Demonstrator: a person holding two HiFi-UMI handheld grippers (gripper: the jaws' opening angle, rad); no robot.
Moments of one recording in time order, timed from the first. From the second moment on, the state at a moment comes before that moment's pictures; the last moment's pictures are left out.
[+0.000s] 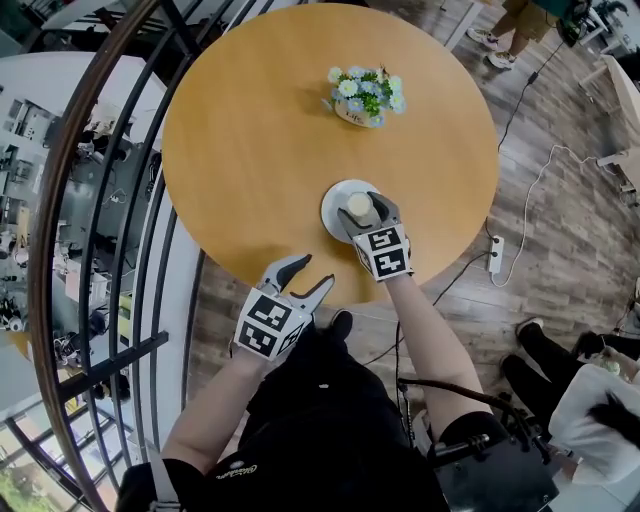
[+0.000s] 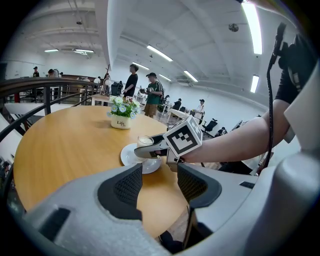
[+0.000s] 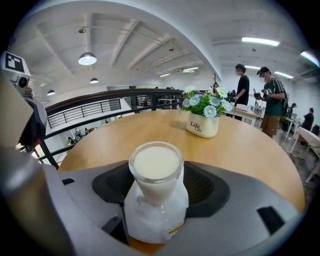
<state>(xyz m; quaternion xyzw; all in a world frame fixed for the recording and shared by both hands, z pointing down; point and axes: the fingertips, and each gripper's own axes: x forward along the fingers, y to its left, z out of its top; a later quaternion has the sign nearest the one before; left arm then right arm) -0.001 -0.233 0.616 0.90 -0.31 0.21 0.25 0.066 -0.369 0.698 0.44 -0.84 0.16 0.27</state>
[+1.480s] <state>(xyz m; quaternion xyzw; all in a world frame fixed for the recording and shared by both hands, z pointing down) 0.030 -0.235 0.500 0.93 -0.31 0.14 0.15 0.077 -0.262 0.472 0.46 -0.88 0.09 0.07</state>
